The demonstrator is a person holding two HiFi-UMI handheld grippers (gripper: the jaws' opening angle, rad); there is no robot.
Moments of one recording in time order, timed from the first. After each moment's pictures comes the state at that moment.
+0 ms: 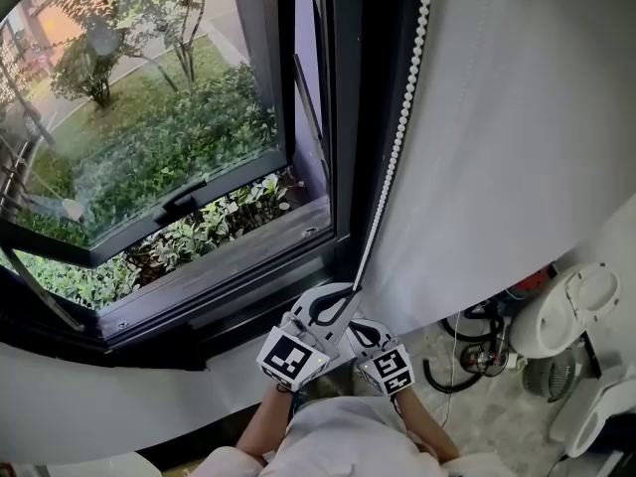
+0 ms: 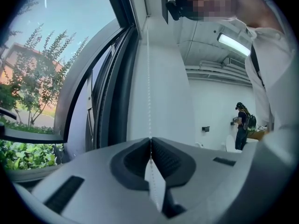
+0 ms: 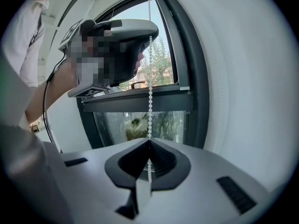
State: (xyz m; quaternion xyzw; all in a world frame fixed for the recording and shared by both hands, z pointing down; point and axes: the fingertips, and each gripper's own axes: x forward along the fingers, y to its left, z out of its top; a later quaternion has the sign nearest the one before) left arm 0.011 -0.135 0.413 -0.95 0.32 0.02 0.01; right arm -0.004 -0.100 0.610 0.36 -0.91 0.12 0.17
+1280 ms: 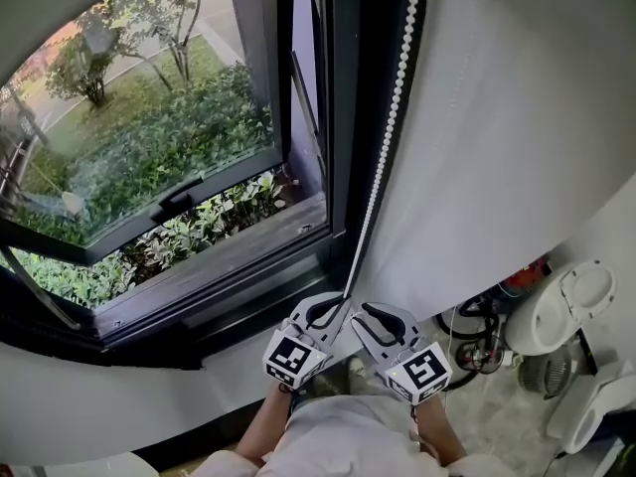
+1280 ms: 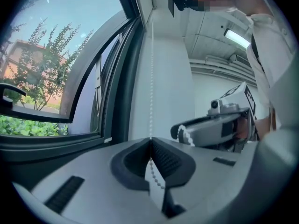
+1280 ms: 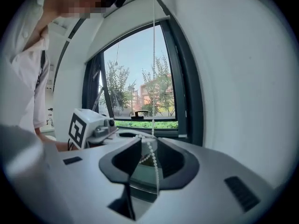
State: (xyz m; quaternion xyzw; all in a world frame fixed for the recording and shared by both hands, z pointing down) left arm 0.004 -0.131 0.483 -0.94 0.34 -0.02 -0.04; right arm 0.015 -0.096 0.465 0.36 -0.93 0.06 0.09
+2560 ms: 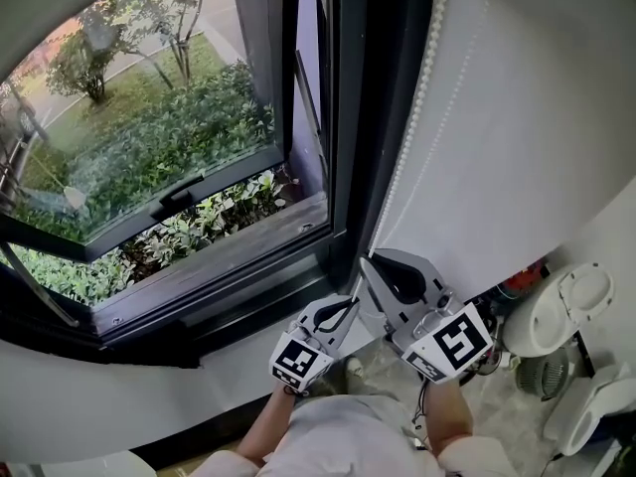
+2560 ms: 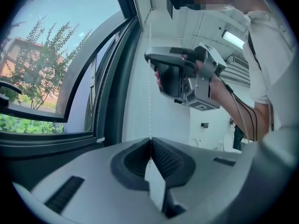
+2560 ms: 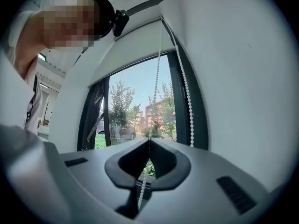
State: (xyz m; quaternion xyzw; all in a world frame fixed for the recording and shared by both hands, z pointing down) left arm 0.021 -0.120 0.481 -0.95 0.32 -0.01 -0.04; right arm 0.006 -0.140 0.303 0.34 -0.94 -0.04 -0.03
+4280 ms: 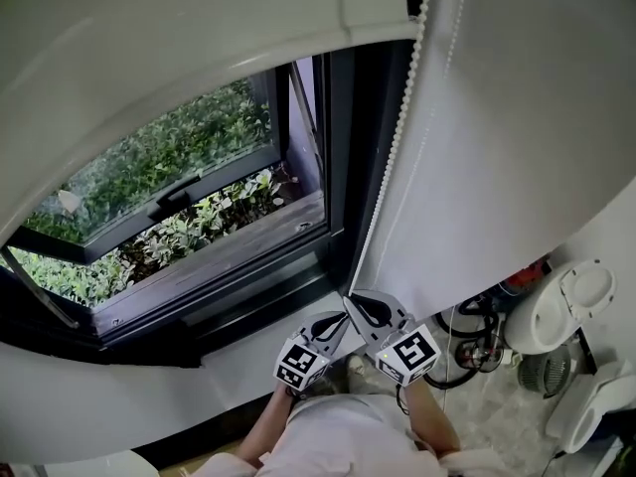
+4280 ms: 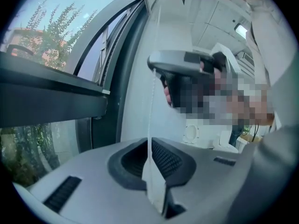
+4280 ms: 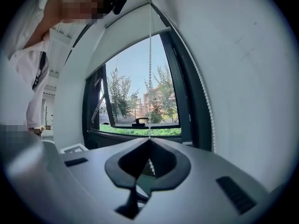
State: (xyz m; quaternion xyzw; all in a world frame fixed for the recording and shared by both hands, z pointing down) left arm 0.015 -0.105 0.598 -0.93 0.32 -0.09 -0.12; right arm -0.002 -0.126 0.467 0.33 -0.94 0.05 0.03
